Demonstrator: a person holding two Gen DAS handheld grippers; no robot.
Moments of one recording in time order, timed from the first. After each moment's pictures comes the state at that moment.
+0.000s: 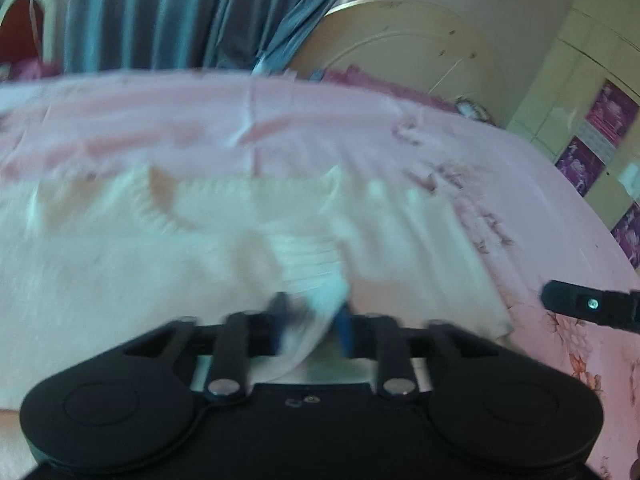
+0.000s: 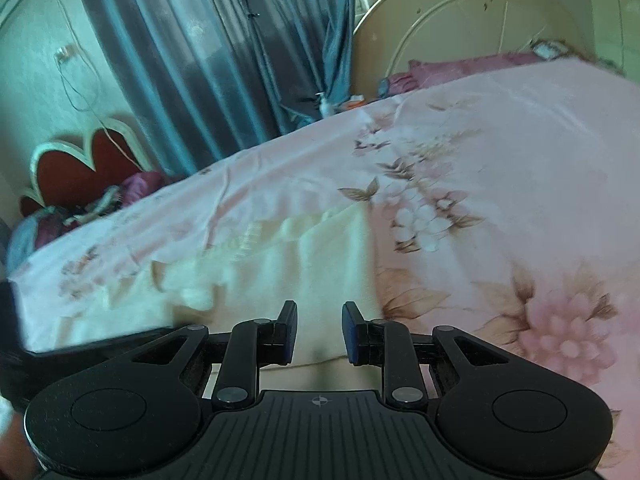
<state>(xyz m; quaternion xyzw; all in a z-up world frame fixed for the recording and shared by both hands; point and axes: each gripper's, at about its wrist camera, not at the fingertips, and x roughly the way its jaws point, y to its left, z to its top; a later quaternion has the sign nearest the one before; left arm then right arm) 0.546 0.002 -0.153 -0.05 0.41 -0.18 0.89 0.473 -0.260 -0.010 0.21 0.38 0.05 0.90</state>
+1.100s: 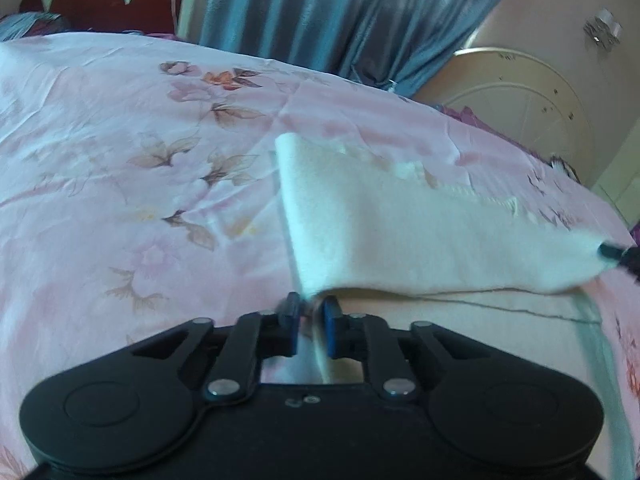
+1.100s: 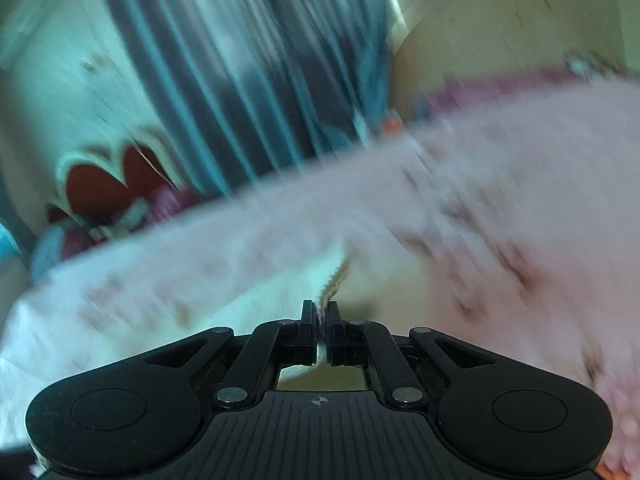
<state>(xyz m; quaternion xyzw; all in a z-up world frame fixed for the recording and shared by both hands) 0.476 0.181 -0.145 -0.11 0.41 -0.03 0.90 0.529 -0.257 -0.030 0.21 0.37 0.09 0.90</state>
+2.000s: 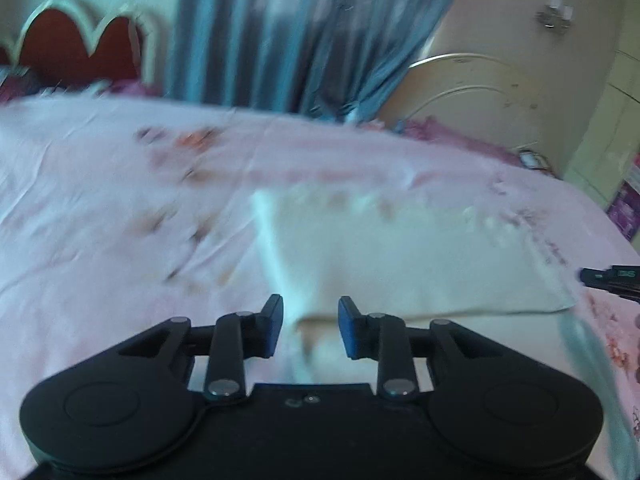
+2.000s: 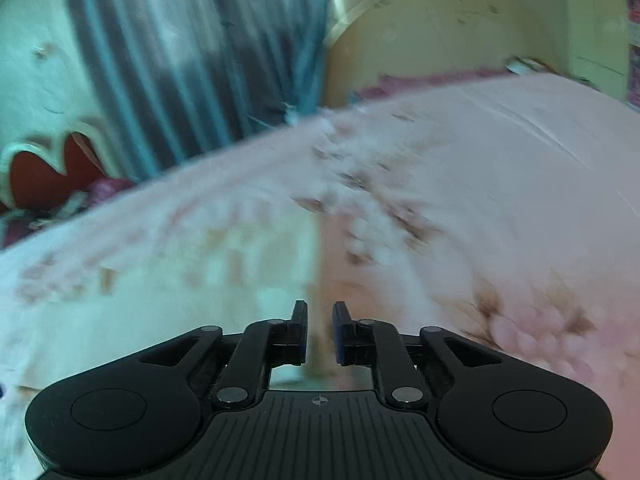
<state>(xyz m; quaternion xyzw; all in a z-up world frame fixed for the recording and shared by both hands) 0.451 0.169 -0.097 -0.06 0.36 -0.08 0.93 0.482 -0.260 -0.027 0.16 0.36 0.04 0.92</state>
